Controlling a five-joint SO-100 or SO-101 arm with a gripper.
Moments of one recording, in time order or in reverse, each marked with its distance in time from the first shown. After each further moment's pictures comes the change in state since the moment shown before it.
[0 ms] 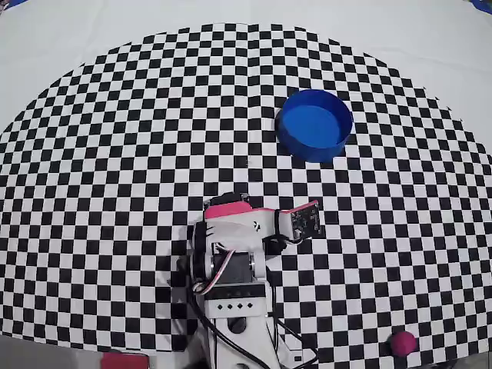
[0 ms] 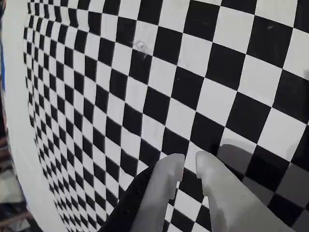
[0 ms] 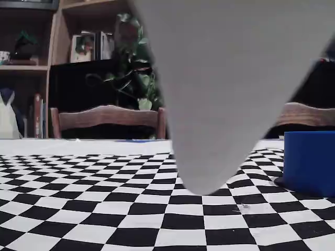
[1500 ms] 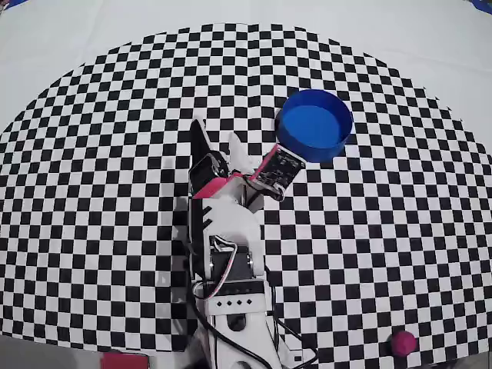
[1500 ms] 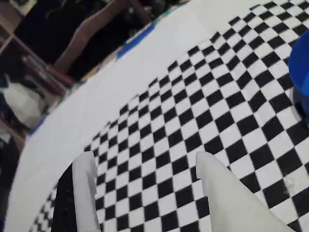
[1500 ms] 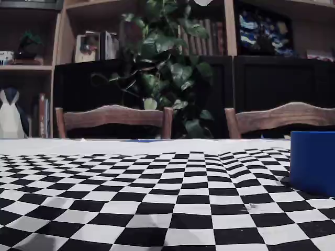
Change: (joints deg) arm -1.1 -2.6 1.8 -37.3 -49.2
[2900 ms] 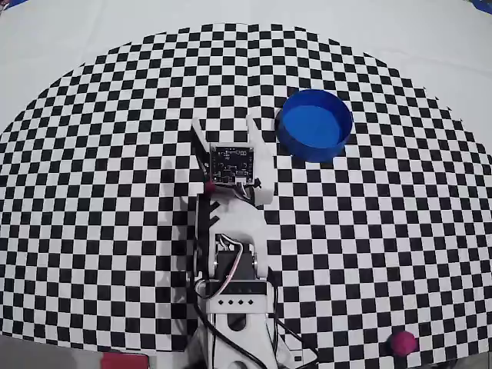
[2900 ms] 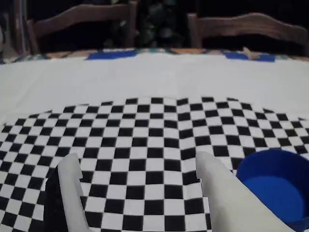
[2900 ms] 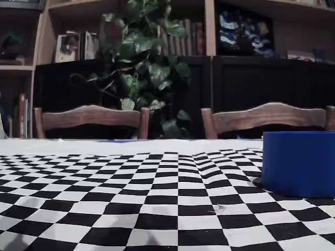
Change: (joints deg) arm 4.7 -0.5 0.0 -7.9 -33.7
